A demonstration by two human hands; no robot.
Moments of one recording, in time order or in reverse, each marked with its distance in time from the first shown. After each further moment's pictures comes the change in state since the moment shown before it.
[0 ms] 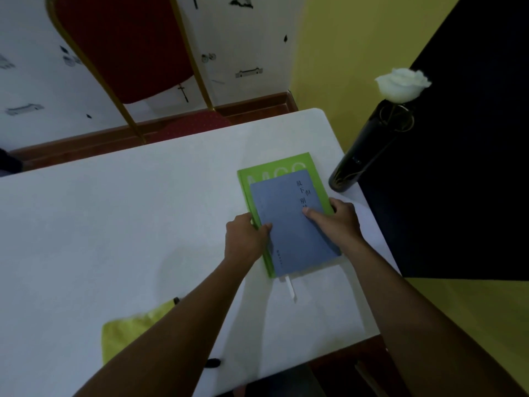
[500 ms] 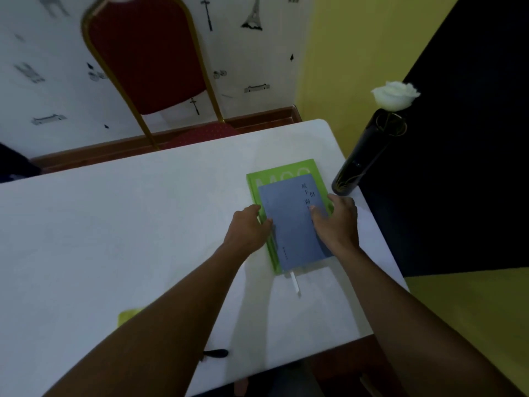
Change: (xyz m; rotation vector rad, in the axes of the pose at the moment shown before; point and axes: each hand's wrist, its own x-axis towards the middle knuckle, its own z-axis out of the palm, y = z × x) left_hand -0.003 0.000 -0.029 0.213 -0.077 0.188; right_hand -0.047 -0.024 0.005 -0.074 0.203 -0.230
